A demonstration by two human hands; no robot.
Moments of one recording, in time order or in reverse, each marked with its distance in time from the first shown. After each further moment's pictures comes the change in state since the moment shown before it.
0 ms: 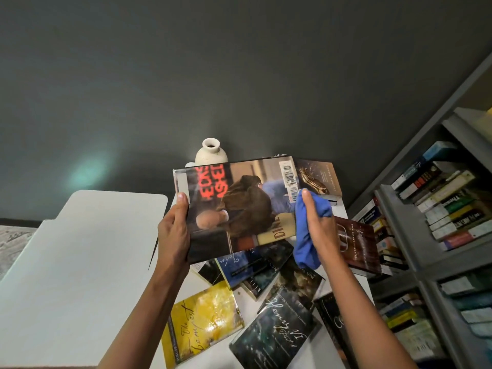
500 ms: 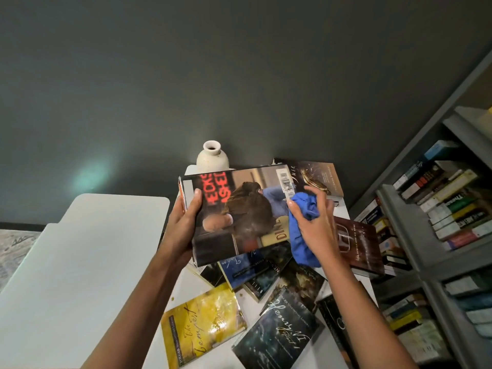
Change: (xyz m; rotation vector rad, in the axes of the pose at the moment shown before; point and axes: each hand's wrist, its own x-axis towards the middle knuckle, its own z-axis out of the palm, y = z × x) left_hand 0.018 0.007 0.004 -0.115 -0.266 -0.080; right_hand -0.001 -0.001 -0.003 -0.287 -0.026 -0.200
